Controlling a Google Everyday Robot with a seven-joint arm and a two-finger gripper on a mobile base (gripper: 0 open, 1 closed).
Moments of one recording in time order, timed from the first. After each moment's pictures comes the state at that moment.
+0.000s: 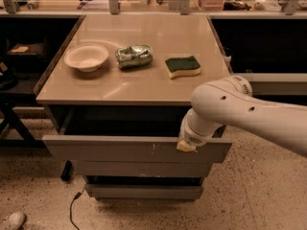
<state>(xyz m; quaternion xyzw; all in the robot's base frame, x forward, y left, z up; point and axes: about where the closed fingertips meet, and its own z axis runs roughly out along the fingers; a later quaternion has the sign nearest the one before) 0.511 -0.098 0.671 -0.60 0.78 0.02 0.15</state>
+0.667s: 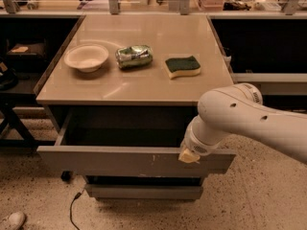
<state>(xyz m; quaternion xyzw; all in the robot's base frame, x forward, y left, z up) 0.477 -0.111 0.670 -0.59 0.79 0.04 0.14</state>
